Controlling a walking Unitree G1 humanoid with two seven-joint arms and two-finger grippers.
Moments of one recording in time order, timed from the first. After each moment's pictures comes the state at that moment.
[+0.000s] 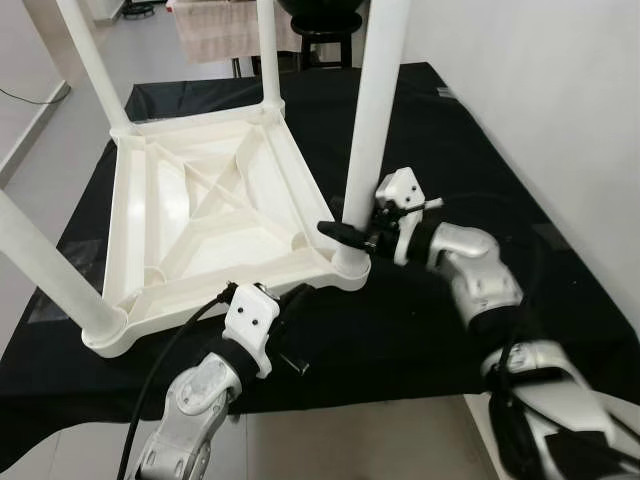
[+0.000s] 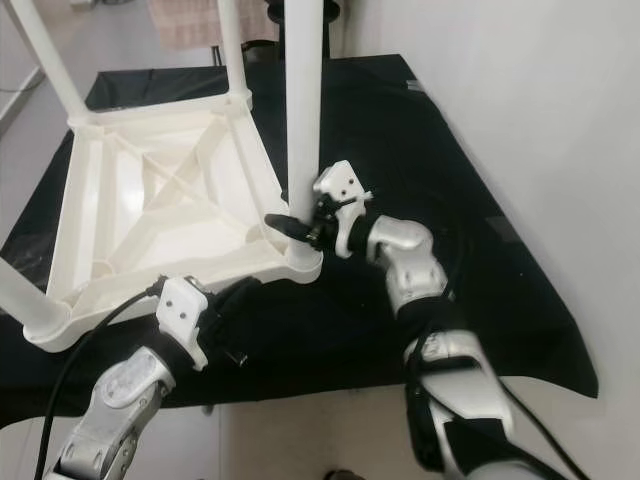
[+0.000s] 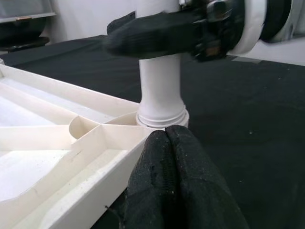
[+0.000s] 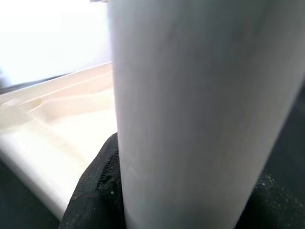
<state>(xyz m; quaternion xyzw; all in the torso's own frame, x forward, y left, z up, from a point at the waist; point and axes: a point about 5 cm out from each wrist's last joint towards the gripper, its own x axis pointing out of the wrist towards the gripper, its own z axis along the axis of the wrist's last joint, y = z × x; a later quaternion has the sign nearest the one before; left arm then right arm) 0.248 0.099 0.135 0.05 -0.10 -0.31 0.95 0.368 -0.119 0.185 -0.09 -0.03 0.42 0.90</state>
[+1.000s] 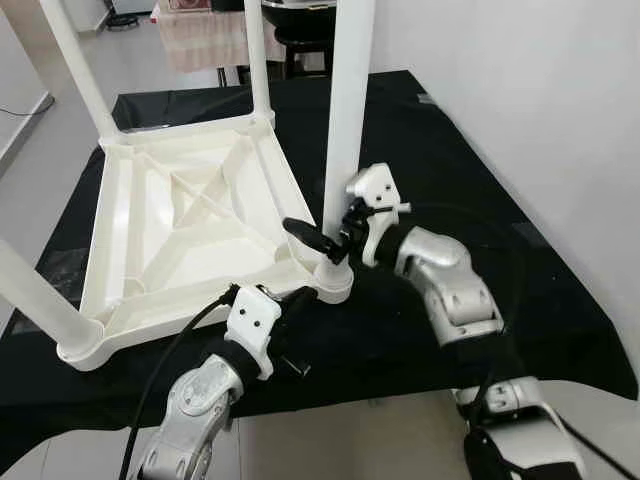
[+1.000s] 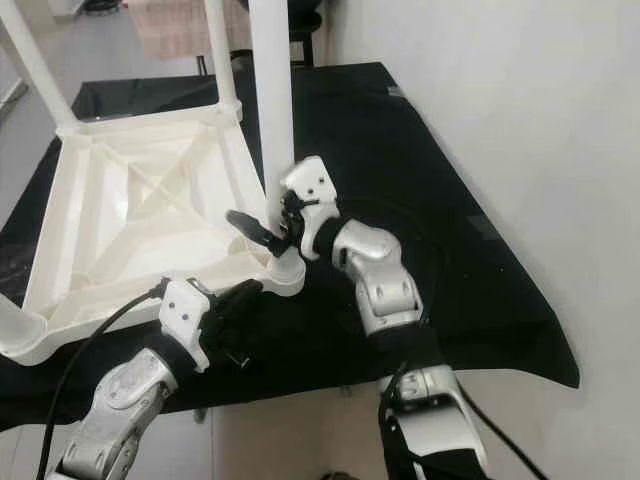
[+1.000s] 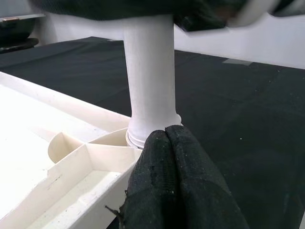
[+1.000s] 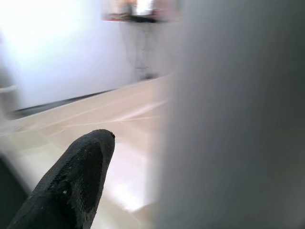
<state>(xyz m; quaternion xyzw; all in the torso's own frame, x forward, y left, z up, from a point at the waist) 0.250 0.098 0.134 0.05 -0.09 -0.31 0.95 0.346 -0.086 0.209 -0.09 -0.06 0.51 0.85</state>
